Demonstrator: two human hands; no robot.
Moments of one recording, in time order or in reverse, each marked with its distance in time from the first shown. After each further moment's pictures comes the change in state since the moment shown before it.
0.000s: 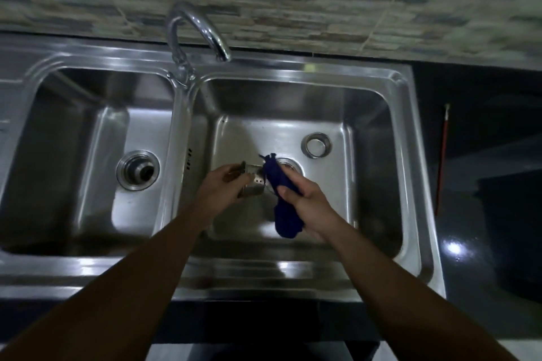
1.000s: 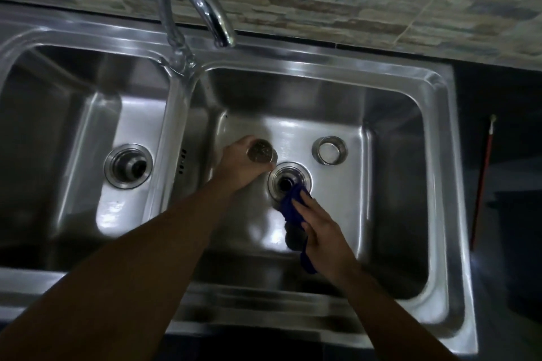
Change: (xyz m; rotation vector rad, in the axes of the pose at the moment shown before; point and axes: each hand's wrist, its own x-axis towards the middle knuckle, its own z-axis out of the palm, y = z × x) left_hand 0.122 -0.005 0.026 0.304 0.150 0.199; right_hand 0.001 0.057 -0.023 -0.633 0.030 -0.190
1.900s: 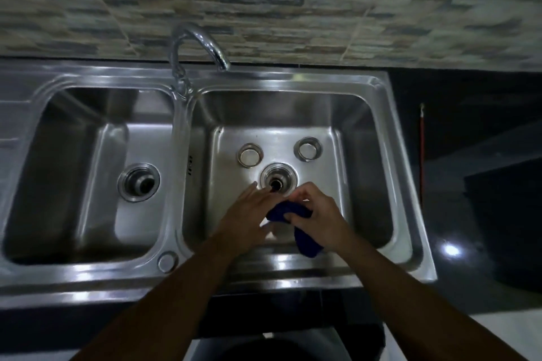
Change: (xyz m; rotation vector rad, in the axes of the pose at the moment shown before) left_hand -0.154 0.010 -0.009 0.612 -0.236 0.769; right_hand -0.040 -0.043 -0.027 0.076 0.071 0.065
